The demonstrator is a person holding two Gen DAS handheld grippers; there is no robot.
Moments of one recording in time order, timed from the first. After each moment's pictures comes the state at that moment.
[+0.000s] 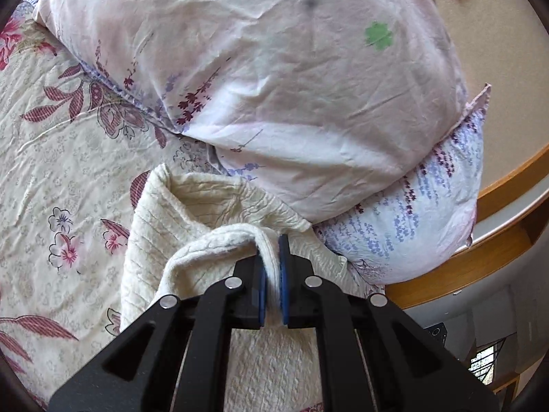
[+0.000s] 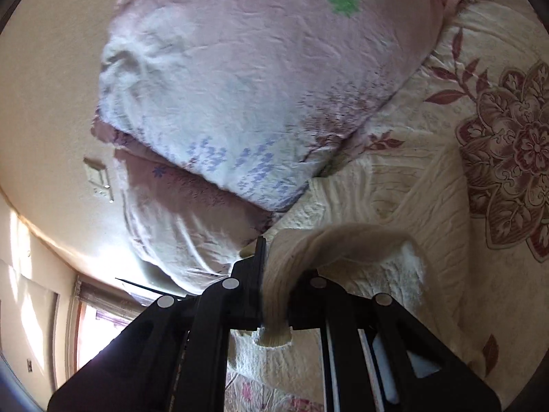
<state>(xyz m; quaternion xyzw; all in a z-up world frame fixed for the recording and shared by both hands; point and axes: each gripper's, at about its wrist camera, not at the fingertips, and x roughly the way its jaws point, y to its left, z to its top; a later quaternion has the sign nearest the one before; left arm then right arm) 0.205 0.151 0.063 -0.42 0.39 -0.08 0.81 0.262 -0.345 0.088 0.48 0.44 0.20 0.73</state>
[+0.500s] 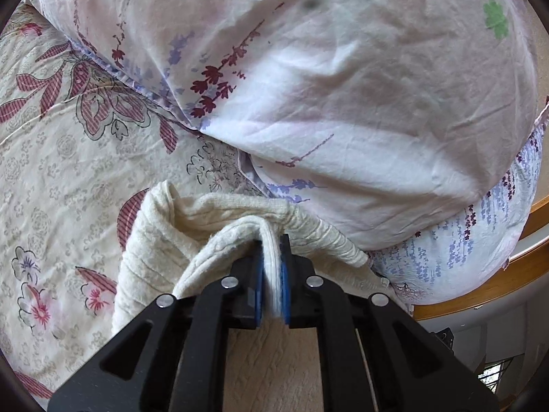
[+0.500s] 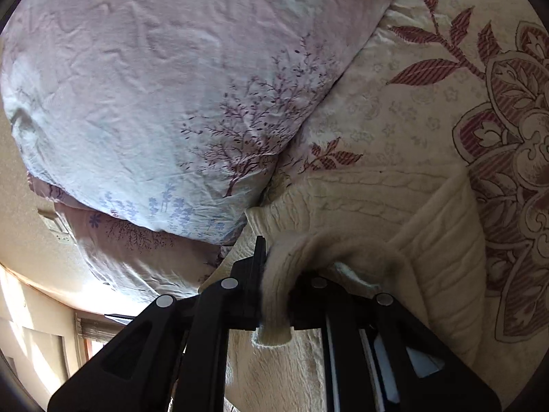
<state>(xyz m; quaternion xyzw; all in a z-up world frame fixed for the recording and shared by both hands) 0.262 0.147 0.024 -0.41 0.44 -0.03 0.80 0.313 -0.347 0.030 0.52 0.49 0.14 0.68</state>
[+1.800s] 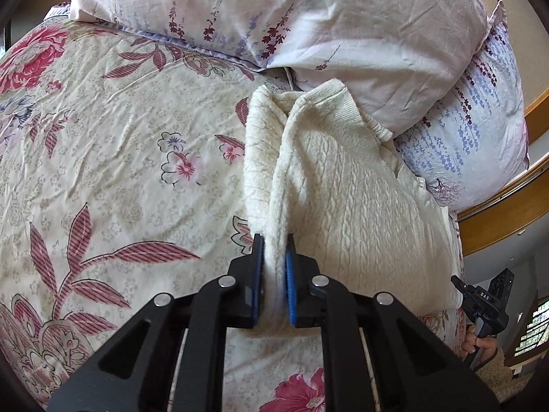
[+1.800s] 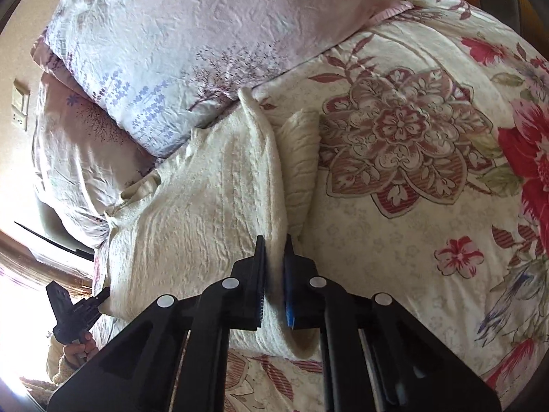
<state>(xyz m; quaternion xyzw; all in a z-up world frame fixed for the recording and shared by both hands) 0.138 0.167 0.030 -0.27 0.49 -0.05 0.83 0.194 -0.366 0.071 0.28 0.53 0.10 0.80</state>
